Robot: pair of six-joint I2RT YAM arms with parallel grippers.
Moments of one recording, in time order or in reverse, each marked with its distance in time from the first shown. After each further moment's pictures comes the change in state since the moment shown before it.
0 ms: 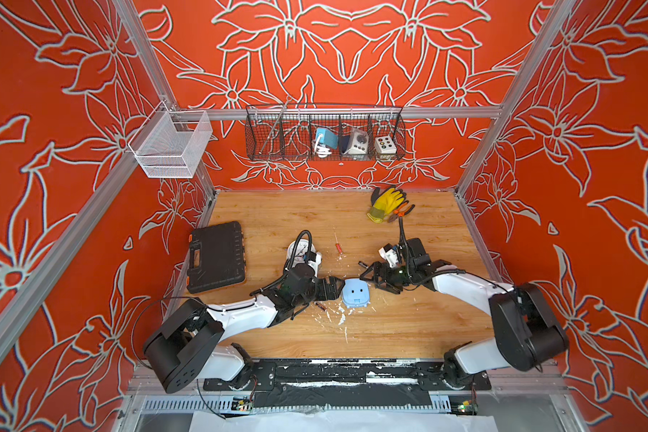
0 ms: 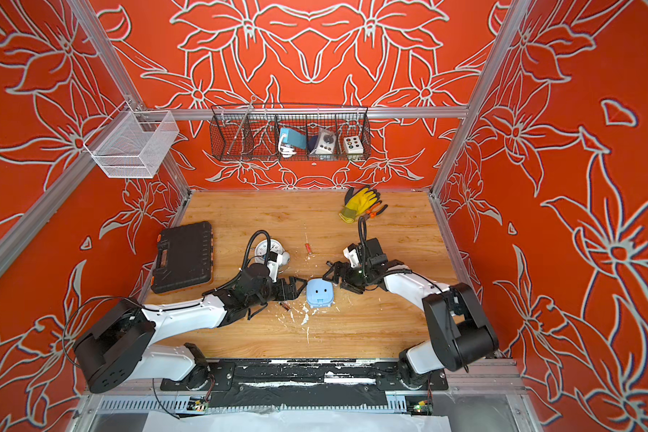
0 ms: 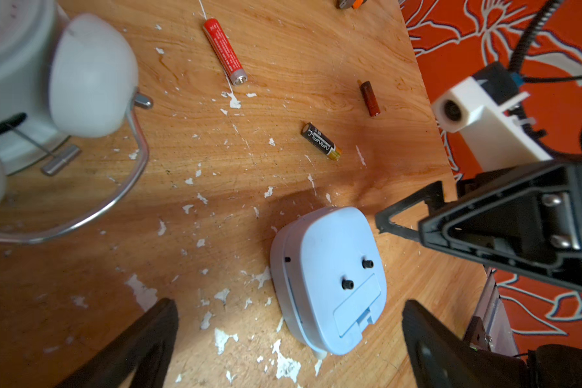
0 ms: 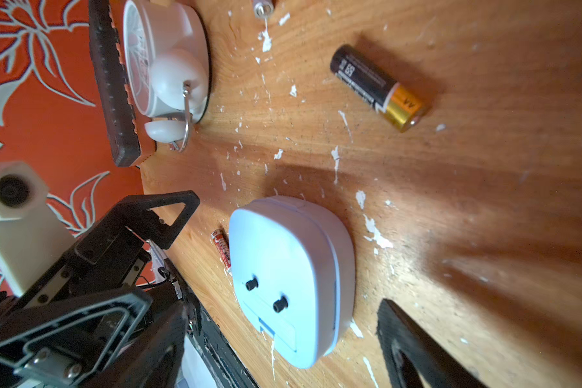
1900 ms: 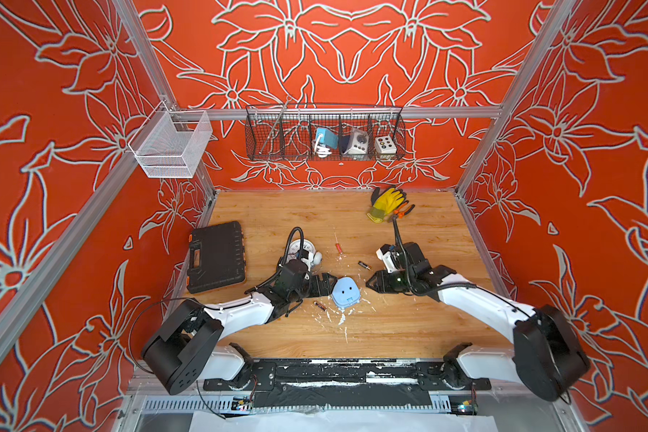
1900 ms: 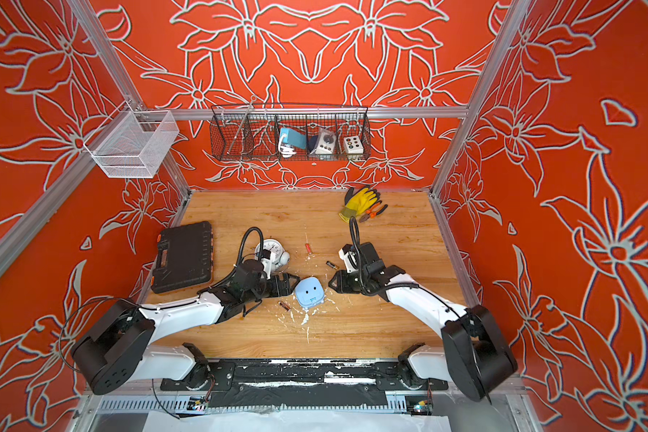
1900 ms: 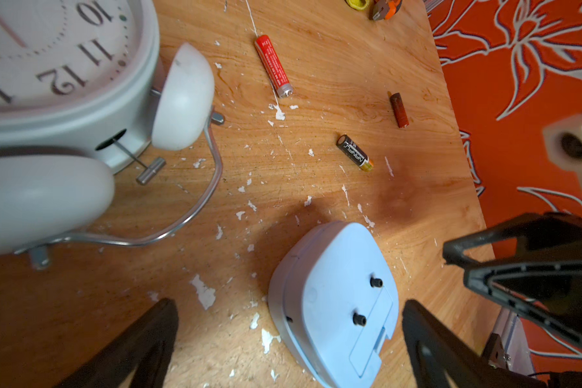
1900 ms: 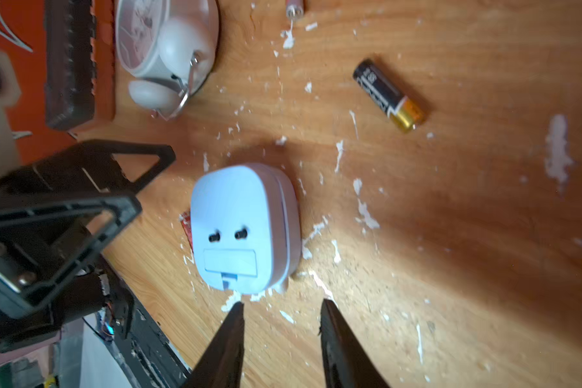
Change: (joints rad) left arm 0.080 -0.006 0.002 -0.053 0.032 0.035; right arm 0.150 -0.157 -0.028 -0.113 0.245 -0.138
